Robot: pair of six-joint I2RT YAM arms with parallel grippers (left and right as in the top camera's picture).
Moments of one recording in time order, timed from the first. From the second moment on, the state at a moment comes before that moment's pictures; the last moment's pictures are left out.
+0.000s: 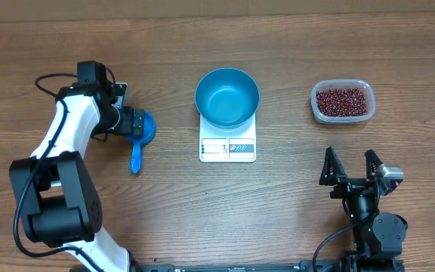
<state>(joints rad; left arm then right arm) 0.12 1.88 1.30 -0.81 0.07 0.13 -0.03 0.01 0.02 -0.03 -0.07 0.28</state>
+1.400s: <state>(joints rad) 0.12 1.89 1.30 -0.76 0.07 0.13 -0.03 0.01 0.02 -0.03 -0.07 0.28</state>
